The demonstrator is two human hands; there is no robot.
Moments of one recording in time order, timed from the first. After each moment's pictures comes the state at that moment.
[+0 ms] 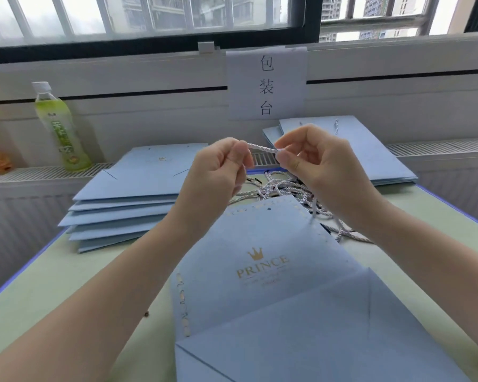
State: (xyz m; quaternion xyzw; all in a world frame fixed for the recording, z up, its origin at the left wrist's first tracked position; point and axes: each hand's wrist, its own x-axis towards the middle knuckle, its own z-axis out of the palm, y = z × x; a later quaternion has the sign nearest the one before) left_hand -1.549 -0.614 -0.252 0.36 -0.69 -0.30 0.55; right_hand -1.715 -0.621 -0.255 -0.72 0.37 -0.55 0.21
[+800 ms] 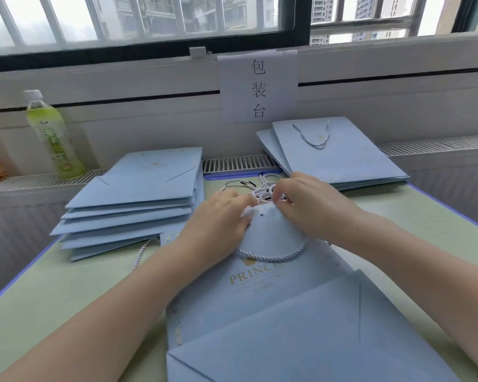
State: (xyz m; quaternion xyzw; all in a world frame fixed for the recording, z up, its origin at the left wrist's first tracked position) left_hand -1.548 -0.633 -0.299 0.50 -0.84 -0.01 0.22; right_hand -1.719 -0.628 -0.276 -0.79 0.59 -0.16 -0.01
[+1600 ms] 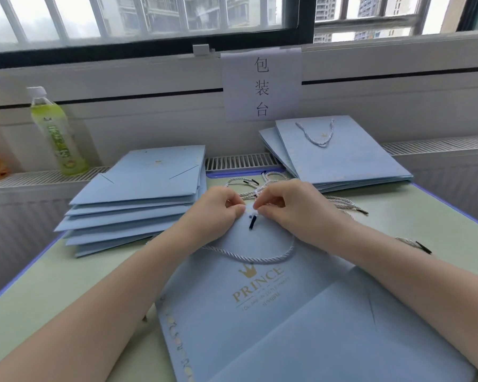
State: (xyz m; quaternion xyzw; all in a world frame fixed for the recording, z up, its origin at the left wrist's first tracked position) left_hand -1.540 -0.638 -0.285 0.57 -0.75 -0.20 0.28; right_hand -1.703 -0.624 -0.286 -0.80 0.49 -0.33 0.13
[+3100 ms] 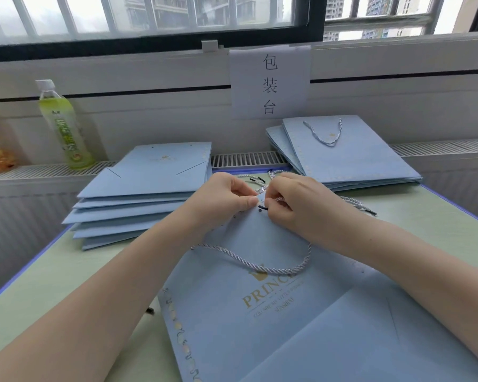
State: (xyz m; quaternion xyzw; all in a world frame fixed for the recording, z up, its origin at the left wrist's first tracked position) left_hand -1.537 -0.631 -0.268 0.54 -0.71 -0.30 0.33; right_hand -1.698 -0.618 -0.278 -0.84 0.47 -0.26 -0.01
